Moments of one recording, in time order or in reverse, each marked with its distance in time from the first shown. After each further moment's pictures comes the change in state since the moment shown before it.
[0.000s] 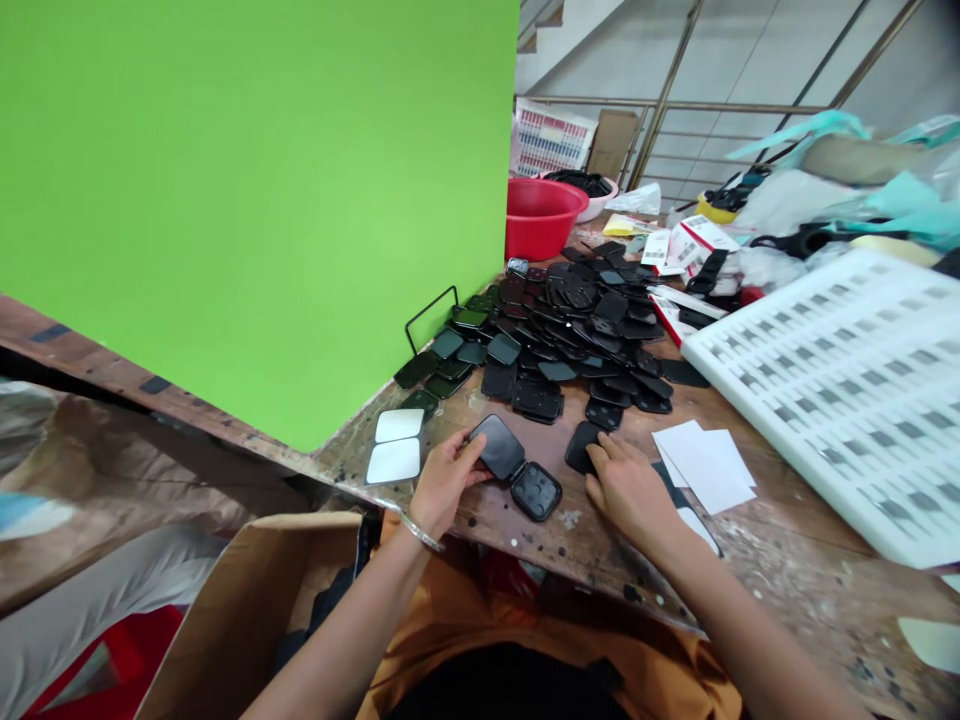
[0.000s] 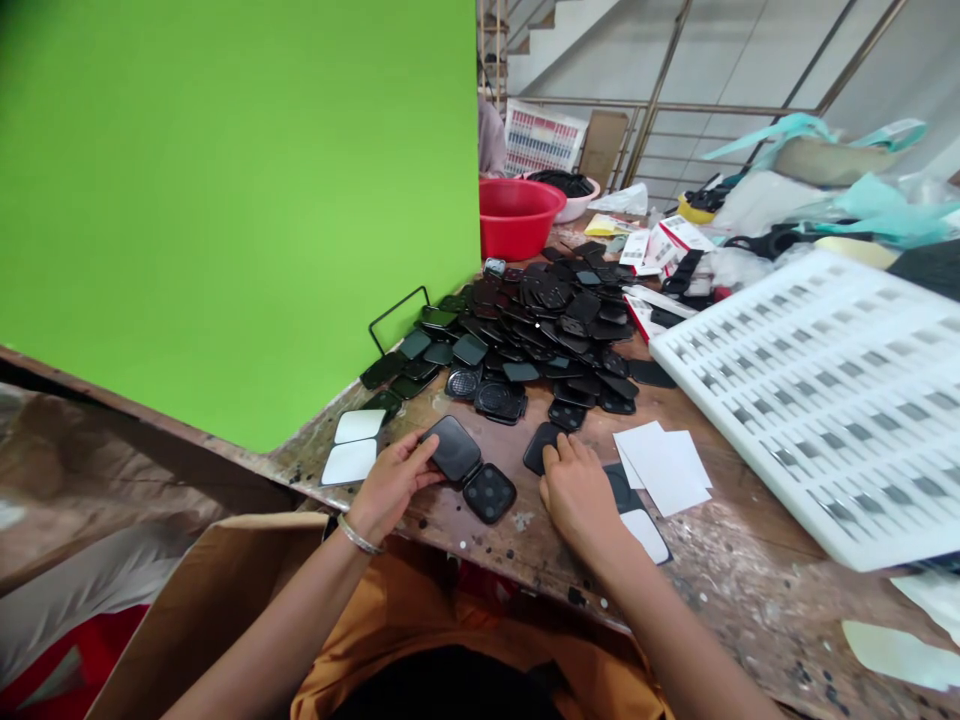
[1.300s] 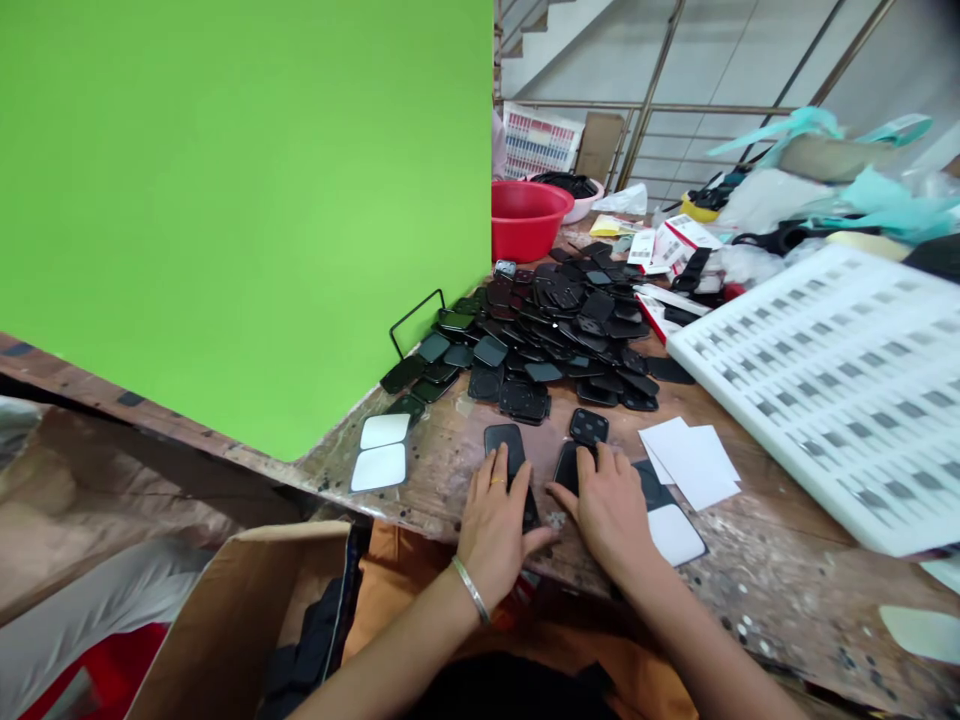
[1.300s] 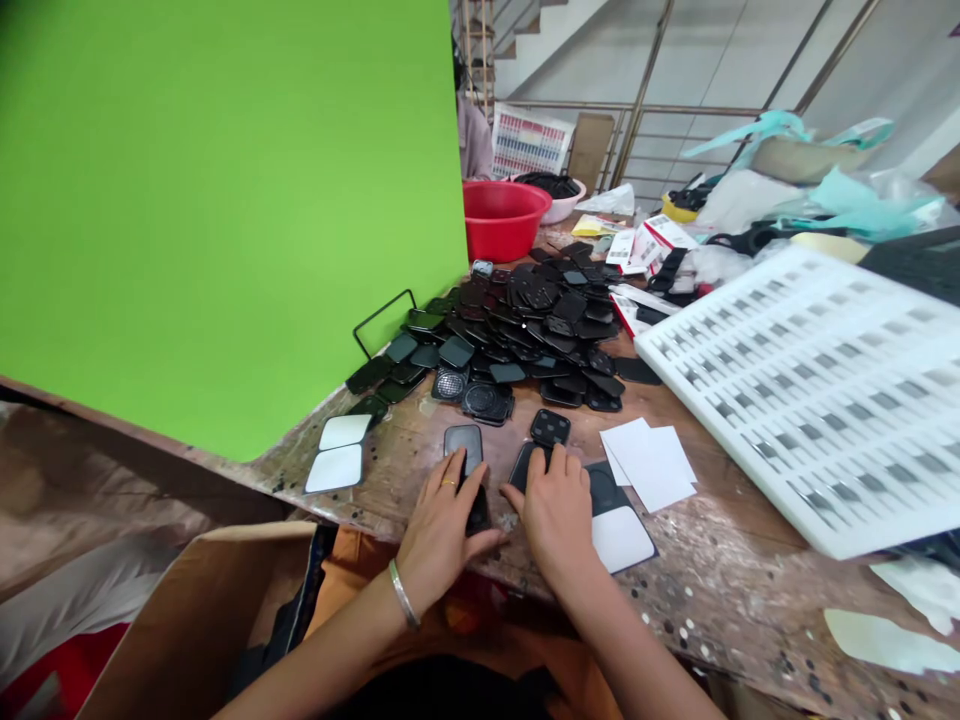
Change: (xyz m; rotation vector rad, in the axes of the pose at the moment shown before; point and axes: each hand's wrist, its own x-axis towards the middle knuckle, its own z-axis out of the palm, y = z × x) left_hand -0.038 -0.048 0.046 1.292 -0.078 0.601; right_hand -0.014 -0.026 0.001 0.017 0.149 0.233
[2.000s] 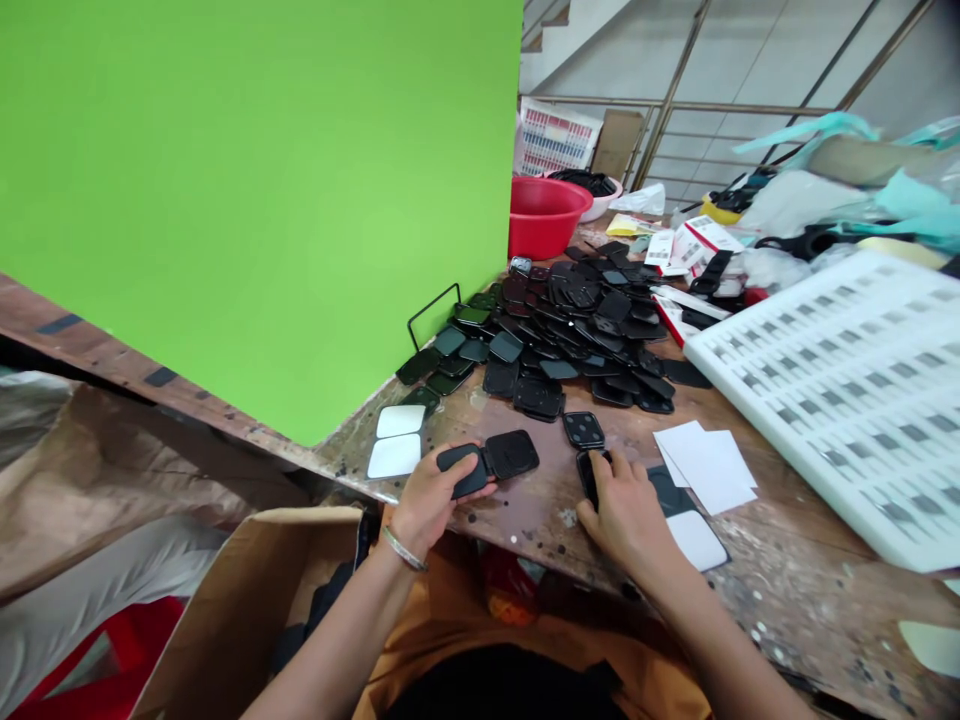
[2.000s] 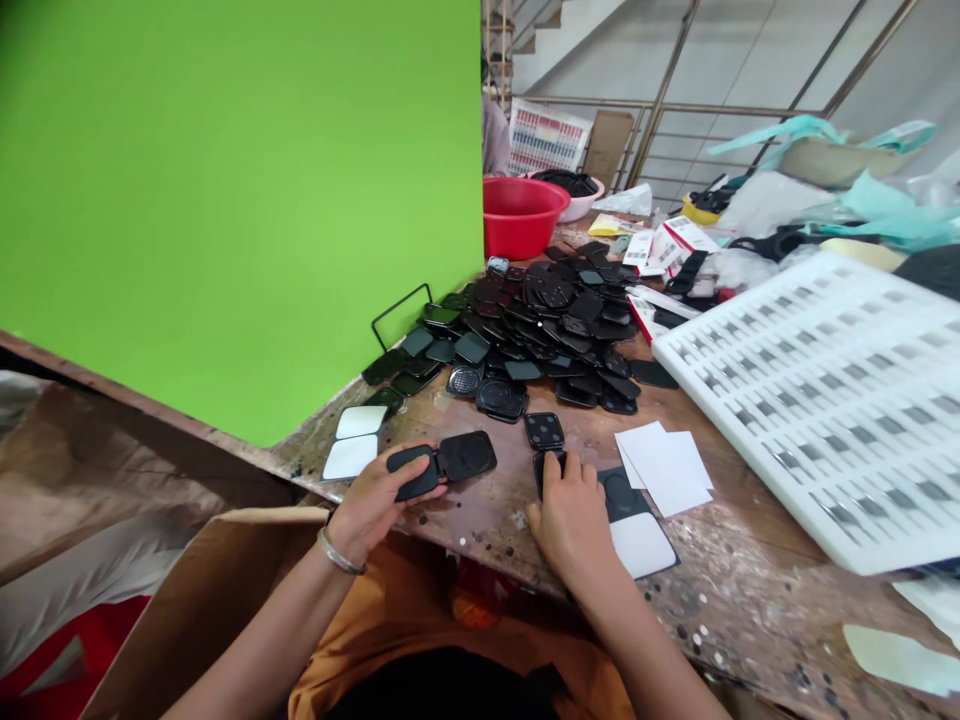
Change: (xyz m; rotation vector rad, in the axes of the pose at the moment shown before) left_hand 0.010 -0.054 -0.052 -1.315 0.128 -0.735; right_hand -0.006 0.003 -0.004 0.065 -0.176 -0.022
